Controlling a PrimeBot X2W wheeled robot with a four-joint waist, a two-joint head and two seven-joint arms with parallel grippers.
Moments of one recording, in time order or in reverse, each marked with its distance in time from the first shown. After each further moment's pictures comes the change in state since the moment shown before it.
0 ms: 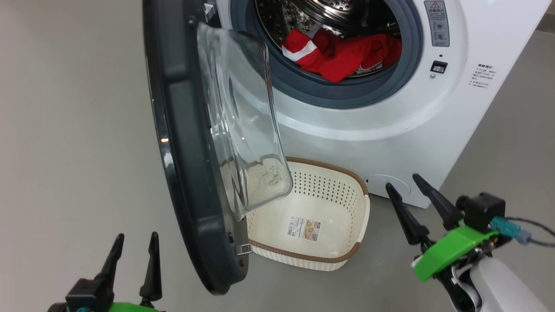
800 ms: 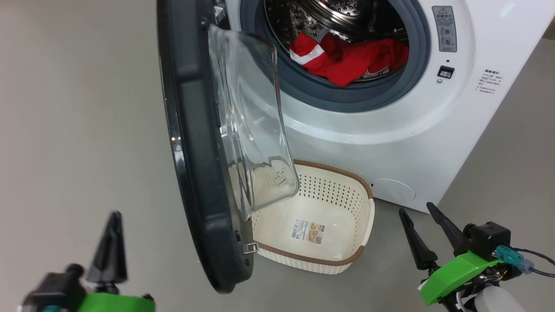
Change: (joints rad) left arm -0.001 0.000 0.035 -0.105 -0.016 0.001 0.000; right arm 0.135 0.084 -0.163 0.013 -0.138 0.000 0.000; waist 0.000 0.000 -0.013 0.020
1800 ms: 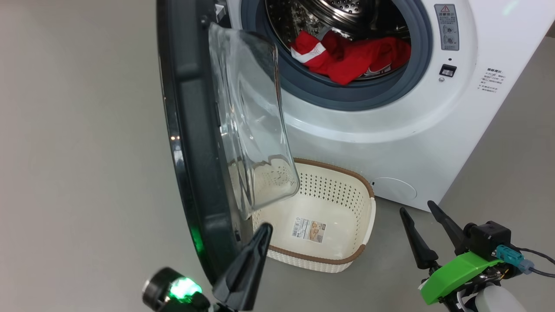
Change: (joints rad) left arm 0.058 0.022 -0.477 -0.378 -0.039 -0.036 -0.007; right arm 0.002 0.001 -0.012 -0.012 -0.027 0.000 0.000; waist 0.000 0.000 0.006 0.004
